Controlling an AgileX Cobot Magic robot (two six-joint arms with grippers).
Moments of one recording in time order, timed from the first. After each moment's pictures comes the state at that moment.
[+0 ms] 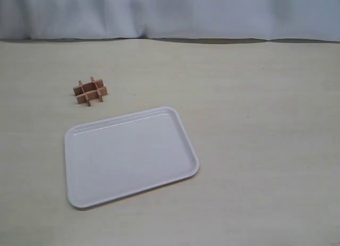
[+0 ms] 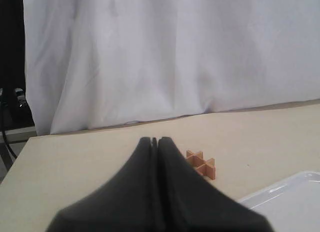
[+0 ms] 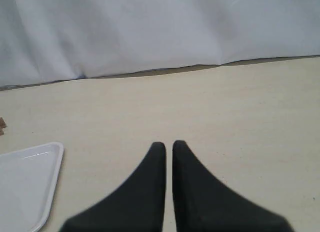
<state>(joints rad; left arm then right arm) -0.14 0.00 0.00 0.10 0.10 -0.03 -0.21 0.00 0.00 0.01 0.27 0.12</state>
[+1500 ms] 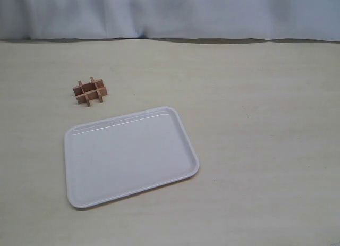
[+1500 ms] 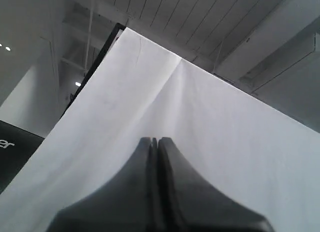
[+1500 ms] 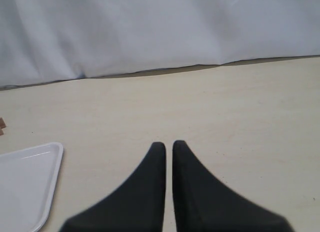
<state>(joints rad) -0.14 0.07 -0.01 -0.18 -0.78 -0.22 -0.21 0.00 0.00 0.01 0.27 0.12</state>
